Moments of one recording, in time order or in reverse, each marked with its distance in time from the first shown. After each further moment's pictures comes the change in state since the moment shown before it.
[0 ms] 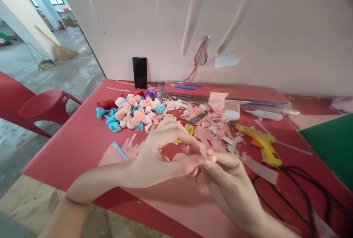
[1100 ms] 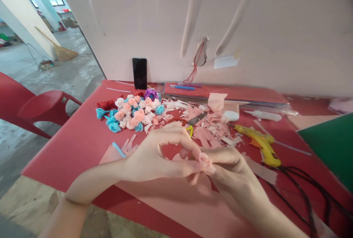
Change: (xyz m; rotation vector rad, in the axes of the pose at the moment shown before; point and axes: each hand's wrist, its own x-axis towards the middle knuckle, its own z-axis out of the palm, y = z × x) left_hand 0.004 0.005 -0.007 -0.118 -0.179 -0.203; right_hand 0.007 -0.014 -0.010 0.008 -0.245 0.100
